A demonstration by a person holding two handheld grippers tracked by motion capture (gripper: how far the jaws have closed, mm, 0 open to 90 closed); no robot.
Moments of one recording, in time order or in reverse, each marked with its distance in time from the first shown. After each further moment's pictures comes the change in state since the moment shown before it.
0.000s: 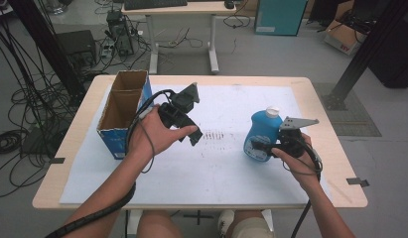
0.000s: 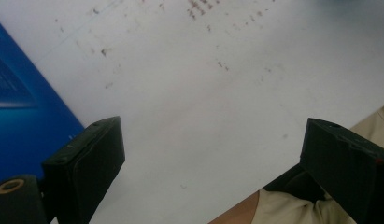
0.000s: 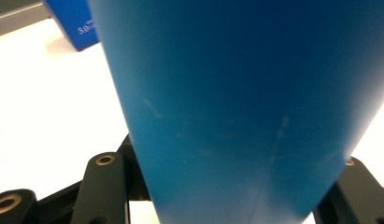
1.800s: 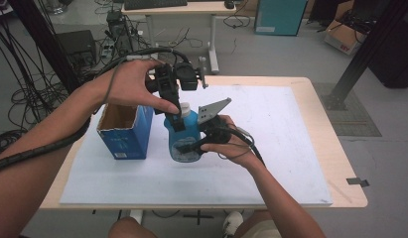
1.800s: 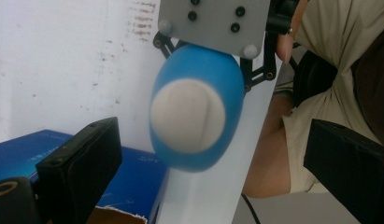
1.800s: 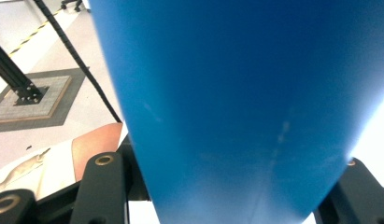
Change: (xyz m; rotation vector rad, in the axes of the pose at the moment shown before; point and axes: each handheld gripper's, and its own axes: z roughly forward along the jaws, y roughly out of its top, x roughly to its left) left arm -0.003 0.013 -0.093 0.108 -0.073 0.709; right arm 0.118 0.106 0.130 0.042 0.497 -0.334
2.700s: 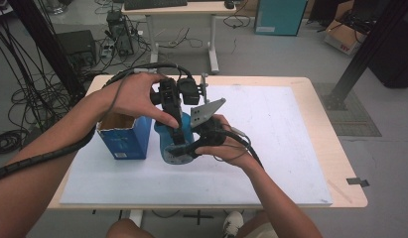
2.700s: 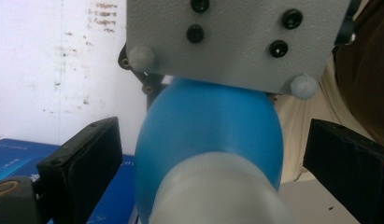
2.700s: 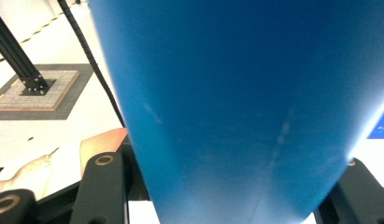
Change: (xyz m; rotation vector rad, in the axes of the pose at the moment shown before) left arm -0.006 0.002 0.027 0.047 -0.084 0.045; right arm 0.015 0.020 0.000 -0.003 0.042 -0.121
